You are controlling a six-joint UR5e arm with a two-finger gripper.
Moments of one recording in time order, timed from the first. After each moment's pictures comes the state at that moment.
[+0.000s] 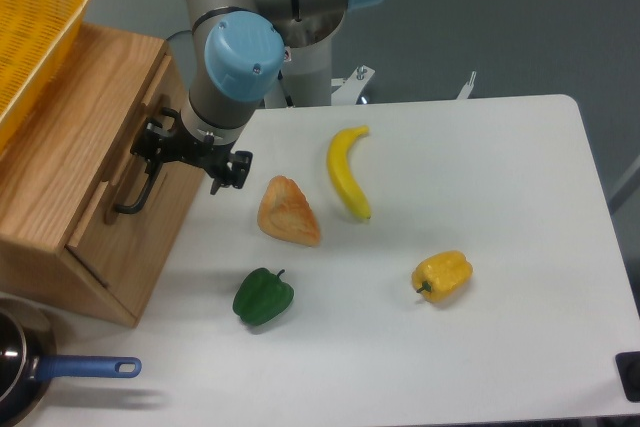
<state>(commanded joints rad) 2.26 -1.74 -1.60 -1.43 1.23 0.39</state>
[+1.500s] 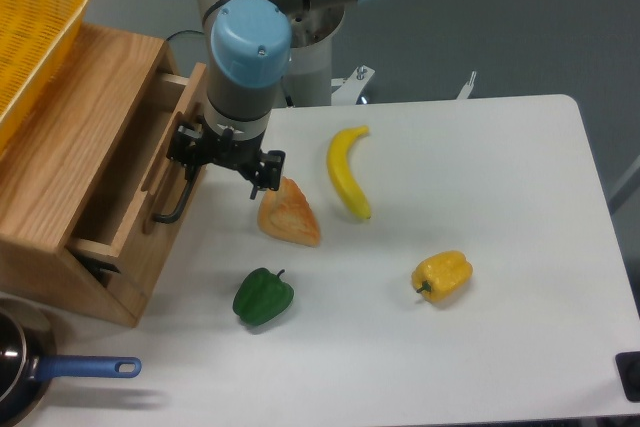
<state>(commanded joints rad) 2.31 -1.73 -1.60 -1.41 1.31 0.47</state>
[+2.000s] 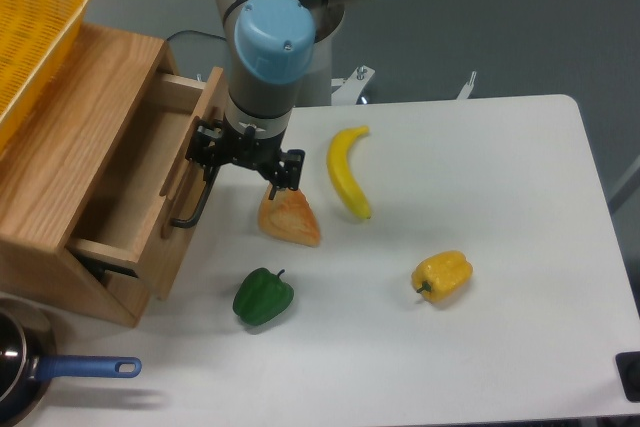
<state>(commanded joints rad) 2.35 -1.73 -1.59 -1.41 1.31 0.51</state>
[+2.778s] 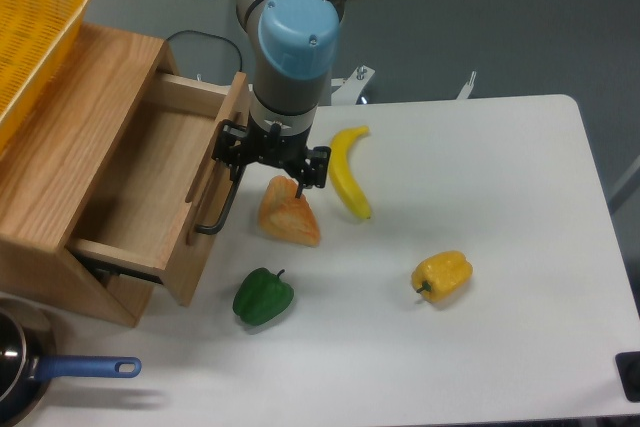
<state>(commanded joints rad) 2.39 -1.73 -1.58 -1.41 1.38 0.54</state>
